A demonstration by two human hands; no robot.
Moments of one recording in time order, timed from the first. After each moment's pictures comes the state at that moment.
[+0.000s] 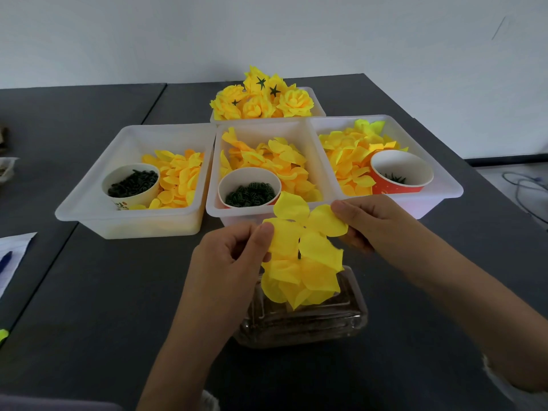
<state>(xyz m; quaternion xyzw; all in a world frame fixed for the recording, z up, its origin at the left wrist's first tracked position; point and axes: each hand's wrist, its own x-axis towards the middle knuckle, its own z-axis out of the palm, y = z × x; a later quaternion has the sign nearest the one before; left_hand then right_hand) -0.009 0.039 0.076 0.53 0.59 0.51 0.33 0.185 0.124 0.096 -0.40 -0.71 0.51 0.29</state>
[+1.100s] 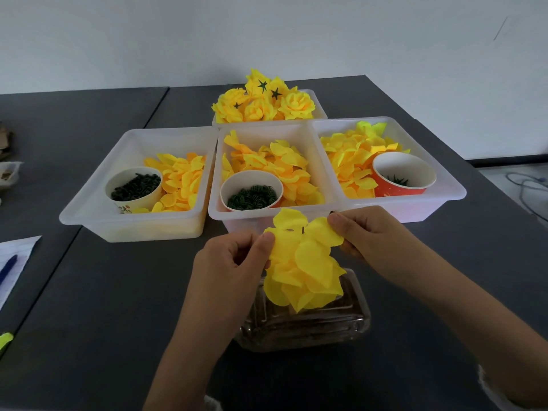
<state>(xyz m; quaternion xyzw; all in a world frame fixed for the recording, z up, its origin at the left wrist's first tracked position) -0.011 0.040 0.073 0.54 0.62 0.49 0.29 0.184 0.124 0.081 -0.43 -0.74 0.44 0.28</state>
